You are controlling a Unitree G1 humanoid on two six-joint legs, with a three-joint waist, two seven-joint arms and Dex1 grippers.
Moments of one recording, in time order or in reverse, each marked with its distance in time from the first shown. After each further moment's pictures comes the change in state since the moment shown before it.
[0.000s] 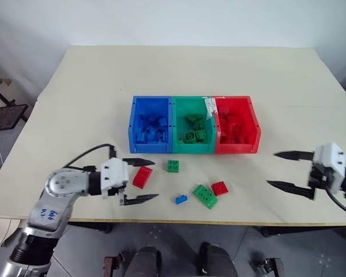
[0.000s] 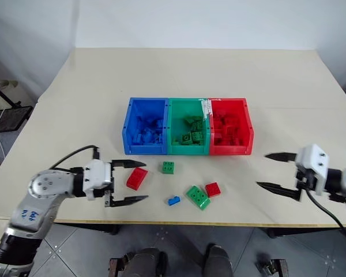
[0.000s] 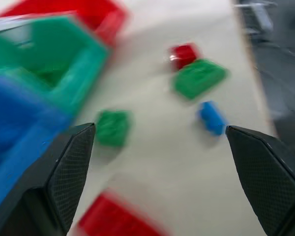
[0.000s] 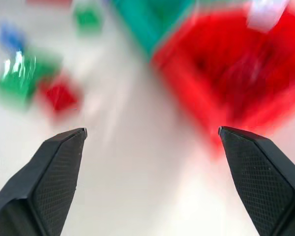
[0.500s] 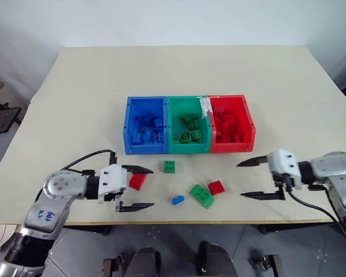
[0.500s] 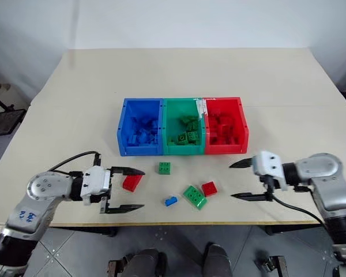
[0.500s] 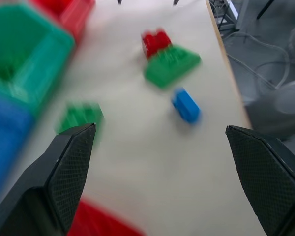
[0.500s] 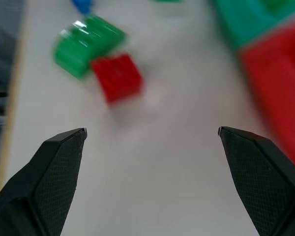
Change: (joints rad) left arm 0.082 0.091 0.054 0.021 -0.033 0.029 -0.060; right arm -0.249 0.088 0.408 -0.162 -0.073 0.103 0.082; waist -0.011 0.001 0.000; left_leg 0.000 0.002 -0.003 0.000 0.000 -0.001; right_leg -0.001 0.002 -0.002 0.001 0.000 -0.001
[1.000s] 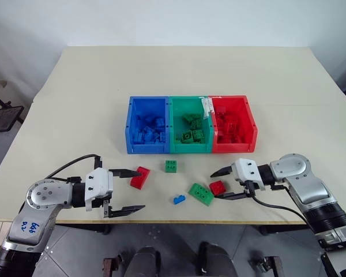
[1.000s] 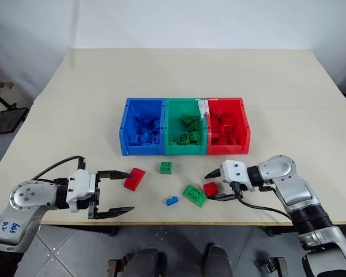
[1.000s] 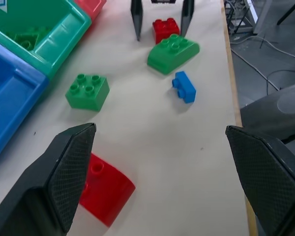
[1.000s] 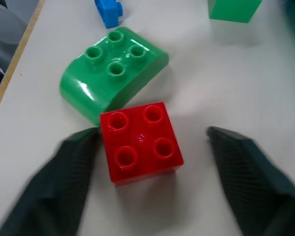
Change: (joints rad) left arm 0.090 0.003 0.082 -0.064 -0.025 -0.013 0.027; right arm -0.098 0.151 0.143 0.141 -0.133 -0.145 -0.045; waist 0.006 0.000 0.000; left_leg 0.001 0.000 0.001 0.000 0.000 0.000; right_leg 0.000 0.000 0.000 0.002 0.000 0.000
